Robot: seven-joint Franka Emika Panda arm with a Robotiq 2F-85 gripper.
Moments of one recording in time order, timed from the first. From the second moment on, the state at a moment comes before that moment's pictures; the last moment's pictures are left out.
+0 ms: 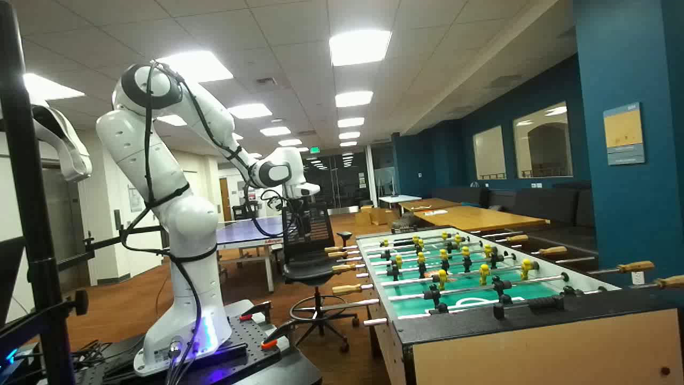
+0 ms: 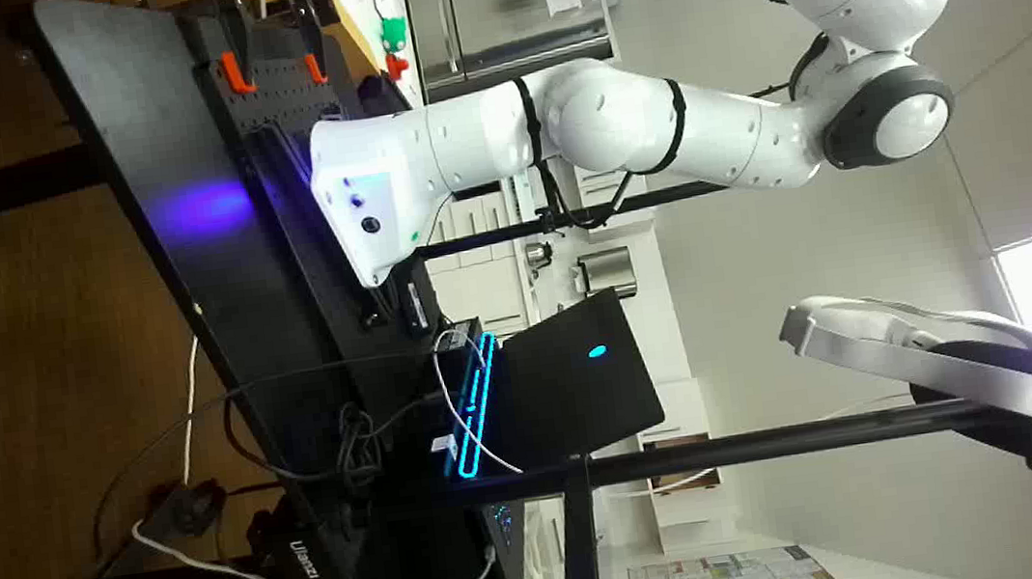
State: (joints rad) arm 0.07 -0.45 0.14 -2.81 0.18 2.51 0.28
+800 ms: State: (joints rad) arm 0.07 -0.48 0.14 -2.77 0.18 2.51 0.28
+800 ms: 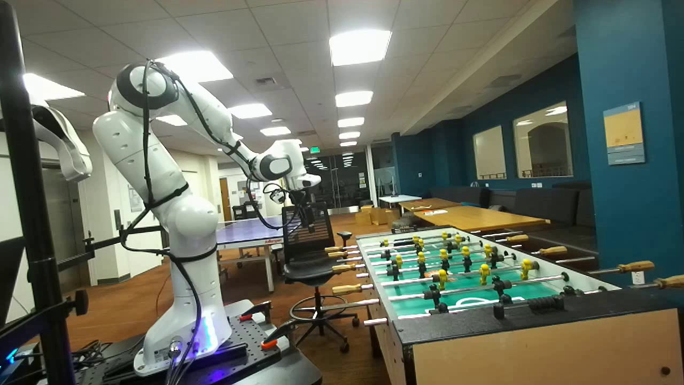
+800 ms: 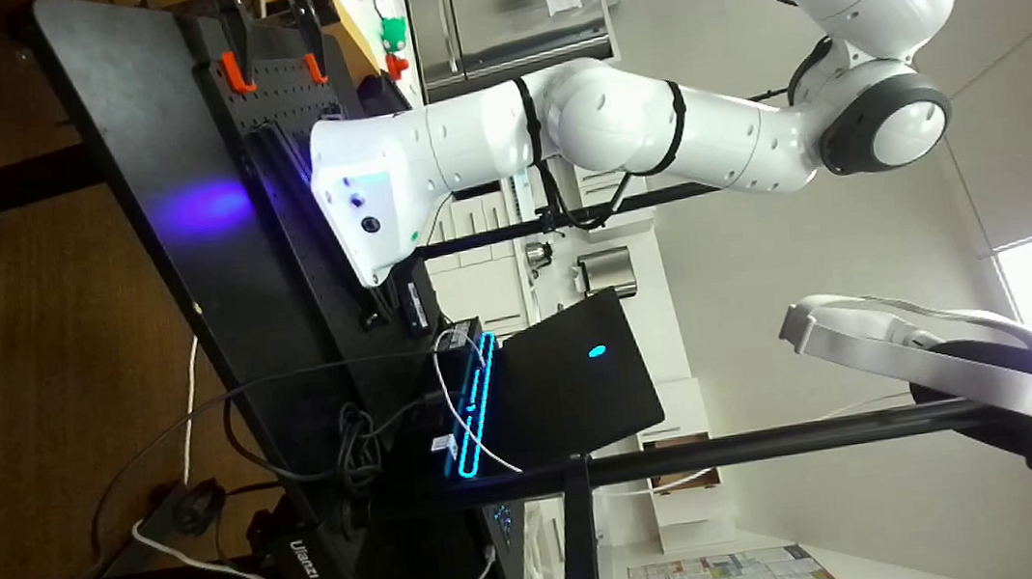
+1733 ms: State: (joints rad) arm 0.07 -0.33 0.15 -2.71 0.17 2.53 0.28
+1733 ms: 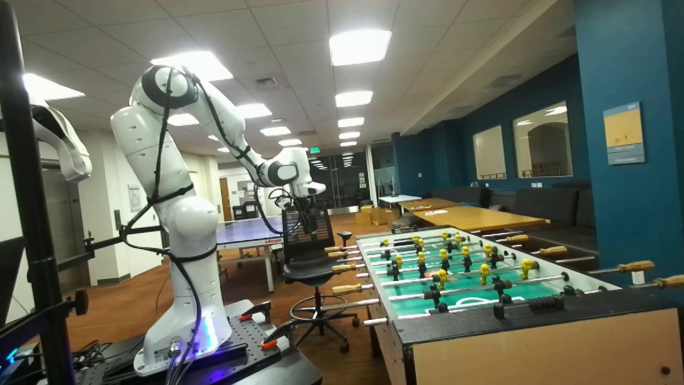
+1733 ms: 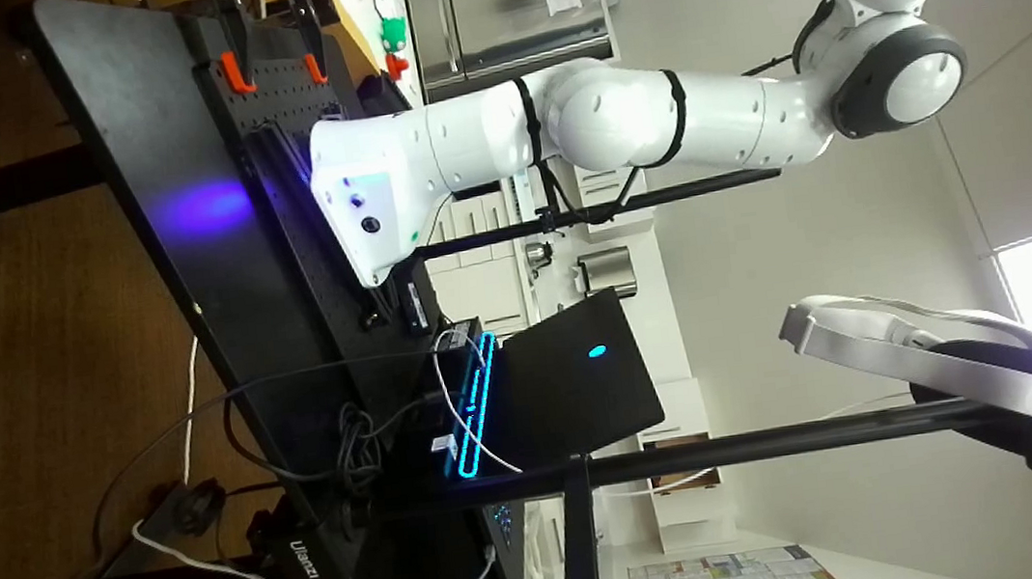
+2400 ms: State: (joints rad) arm 0.07 -0.03 0.15 -2.43 0.09 2.53 0.36
